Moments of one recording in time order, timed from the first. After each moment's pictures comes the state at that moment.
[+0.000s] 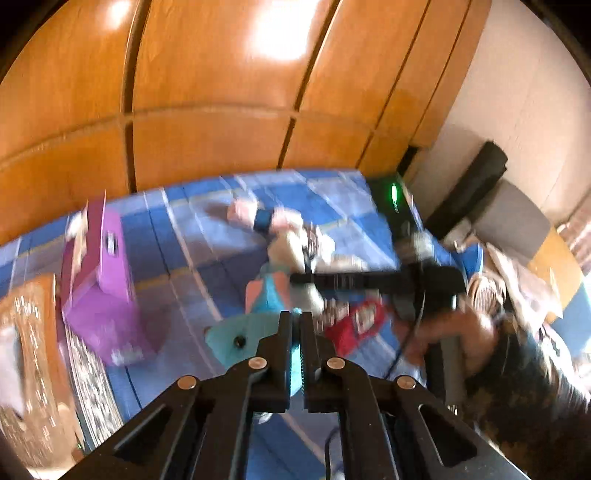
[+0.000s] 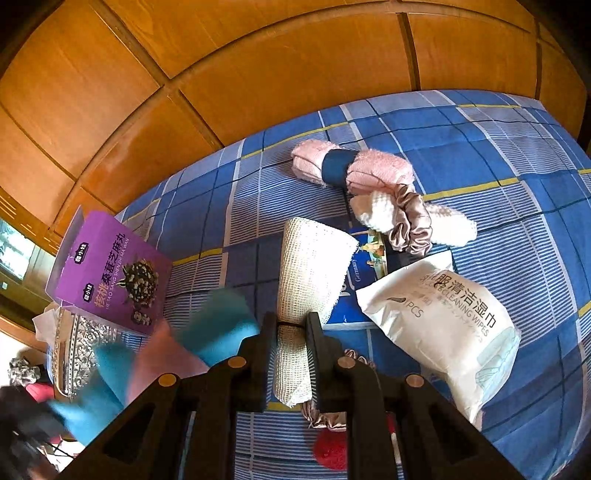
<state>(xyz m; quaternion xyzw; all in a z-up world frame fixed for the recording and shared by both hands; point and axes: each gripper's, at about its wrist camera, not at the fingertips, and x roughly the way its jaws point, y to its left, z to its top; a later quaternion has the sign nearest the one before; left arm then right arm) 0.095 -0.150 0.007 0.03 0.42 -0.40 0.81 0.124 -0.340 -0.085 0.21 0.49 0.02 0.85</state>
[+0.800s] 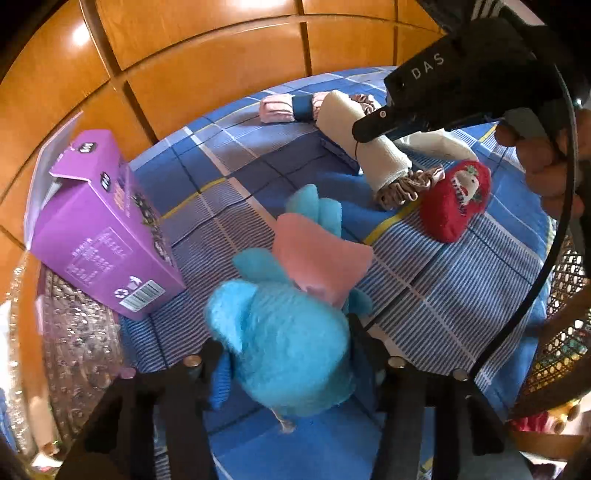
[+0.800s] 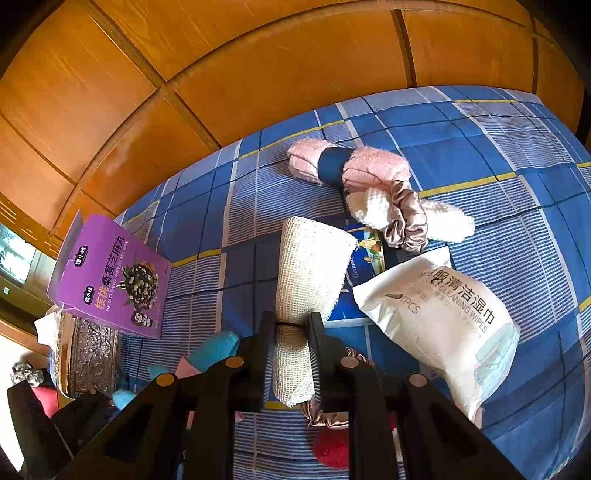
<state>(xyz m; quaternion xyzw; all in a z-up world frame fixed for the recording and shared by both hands) 0.090 -0.169 -0.098 0.23 0.45 -0.30 0.81 0.121 -0.342 -0.085 0.22 0.49 0.02 0.84</state>
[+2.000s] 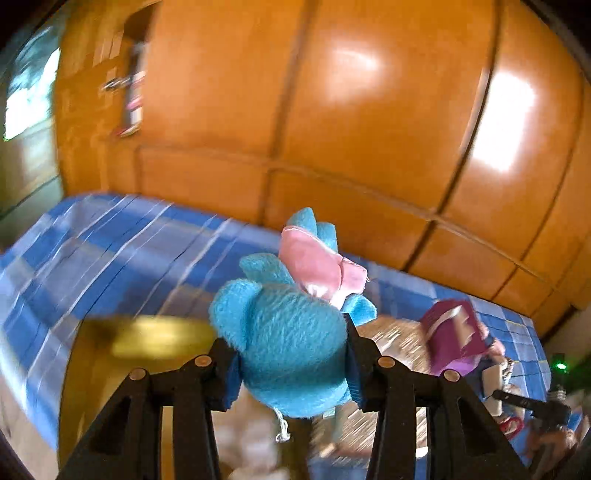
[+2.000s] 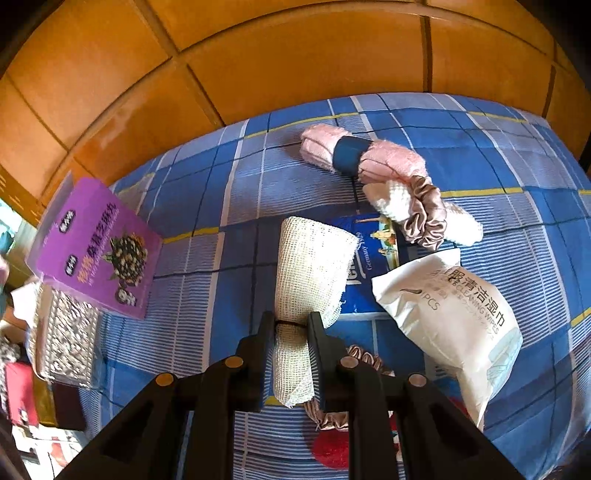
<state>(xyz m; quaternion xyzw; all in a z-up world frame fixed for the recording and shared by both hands) 0.116 0.144 0.038 -0.12 0.33 0.00 0.93 0.126 -0.317 -0.091 0.16 0.51 0.01 0.84</state>
